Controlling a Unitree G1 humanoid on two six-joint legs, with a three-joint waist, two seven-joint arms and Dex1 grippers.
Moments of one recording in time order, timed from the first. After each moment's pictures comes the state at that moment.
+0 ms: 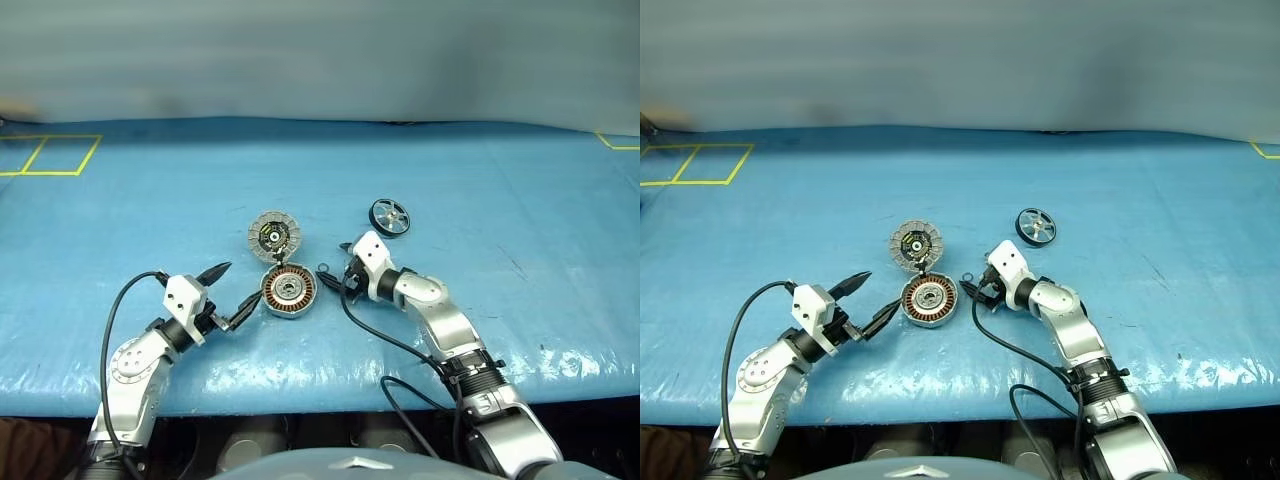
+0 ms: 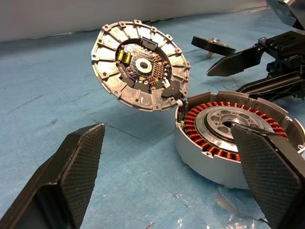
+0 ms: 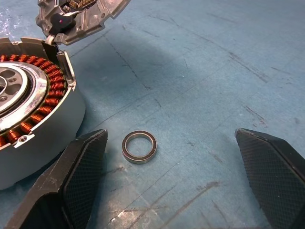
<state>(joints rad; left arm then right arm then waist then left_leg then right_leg) 0.14 0.39 0.03 -0.01 -0.31 -0.16 -0.73 -0.34 -0.25 0.21 0.27 0.05 0.18 0.65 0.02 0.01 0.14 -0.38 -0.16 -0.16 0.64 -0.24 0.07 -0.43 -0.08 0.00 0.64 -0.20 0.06</state>
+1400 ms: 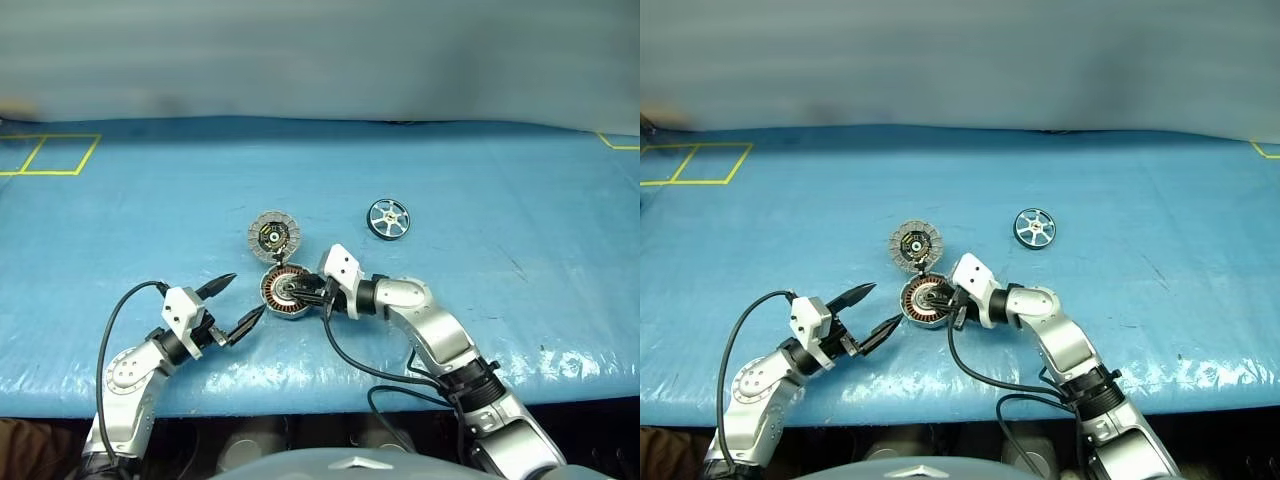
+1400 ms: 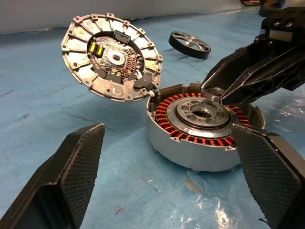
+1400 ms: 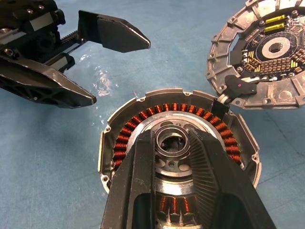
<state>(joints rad) 0.19 0.40 0.03 -0.02 -0.36 -0.19 -0.84 -0.31 -0.27 0.38 -0.03 0.14 0.37 0.82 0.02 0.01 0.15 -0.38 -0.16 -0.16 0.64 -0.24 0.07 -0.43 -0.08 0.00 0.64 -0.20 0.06</state>
